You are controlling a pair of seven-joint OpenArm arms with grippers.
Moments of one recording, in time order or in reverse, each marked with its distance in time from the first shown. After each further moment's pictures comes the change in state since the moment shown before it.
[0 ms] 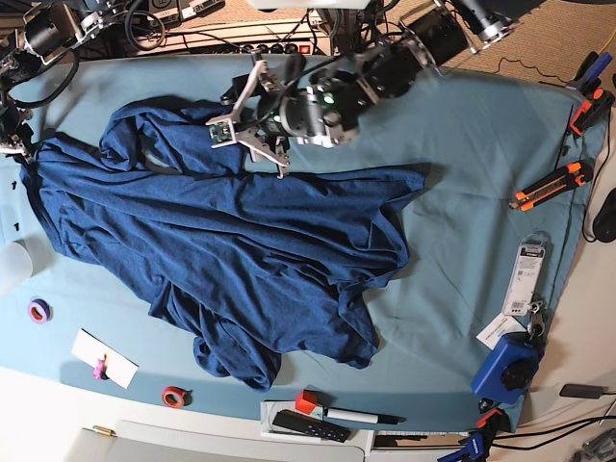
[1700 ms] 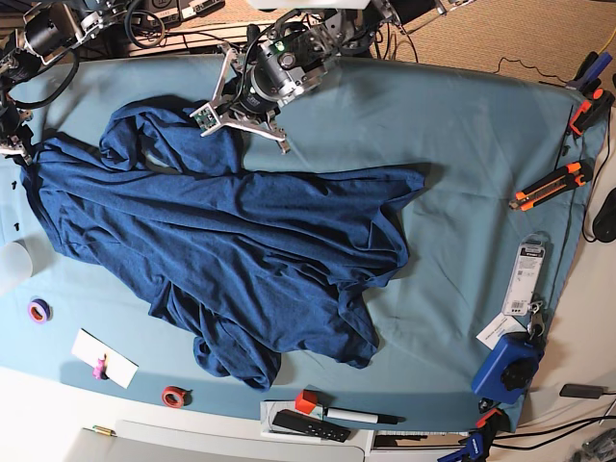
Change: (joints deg) left arm 9.2 6.4 2.9 -2.5 20.5 16.6 0.2; right arm 0.0 0.0 0.0 0.0 1.3 0.0 0.0
